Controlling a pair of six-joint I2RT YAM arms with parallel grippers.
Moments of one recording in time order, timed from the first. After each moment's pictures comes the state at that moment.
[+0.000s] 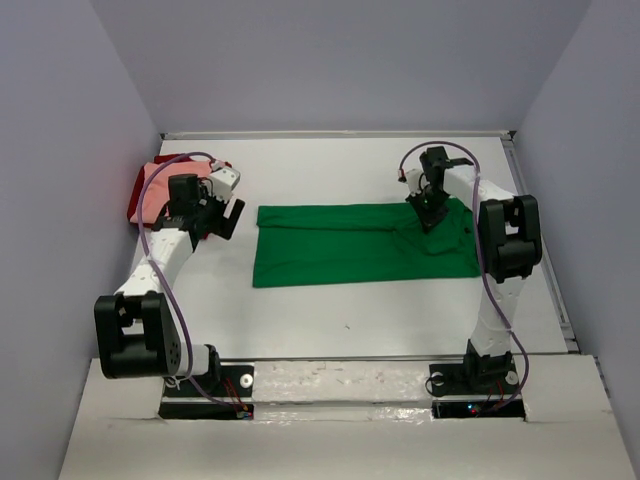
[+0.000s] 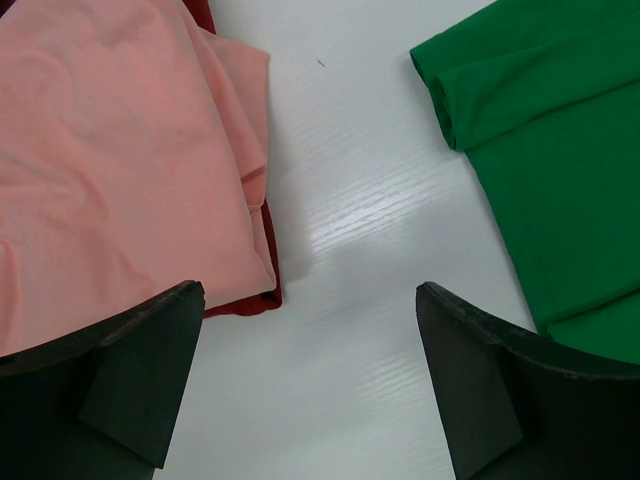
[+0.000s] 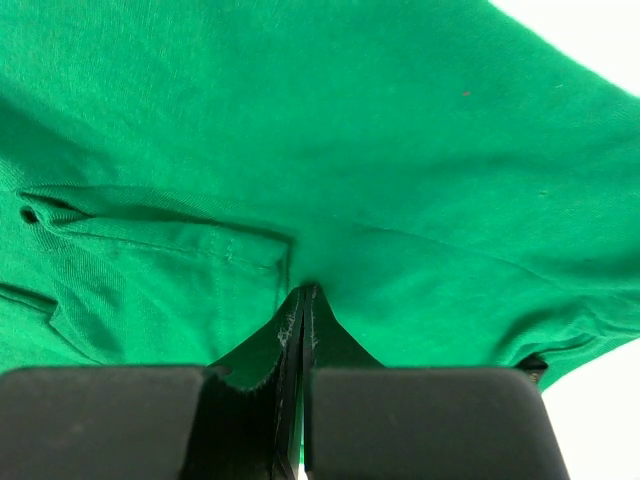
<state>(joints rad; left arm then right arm) 0.02 1.36 0.91 -0.25 0.18 0.47 0.15 2.07 1.58 -0.88 -0.08 -0.38</state>
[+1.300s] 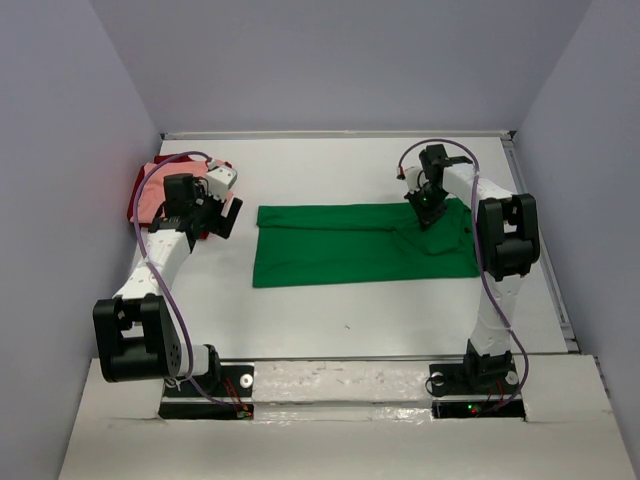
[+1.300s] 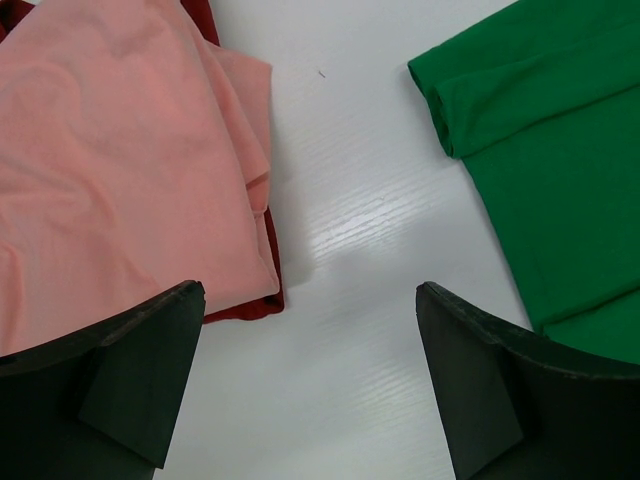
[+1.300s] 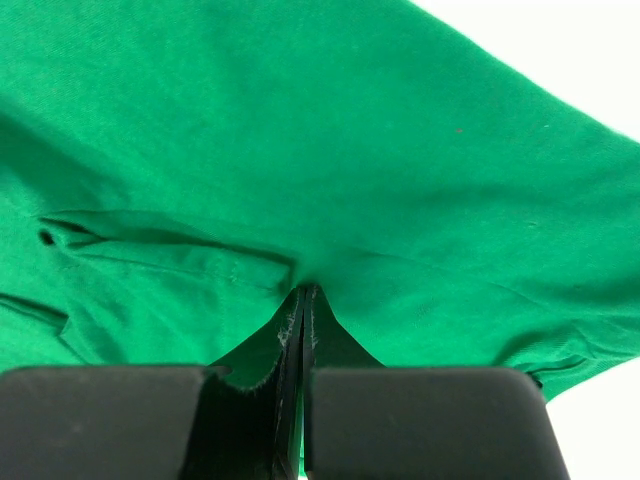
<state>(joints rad) 0.05 1.34 0.91 -0.25 0.22 0.47 0.15 2.09 1.62 -0.87 -0.10 -0.39</state>
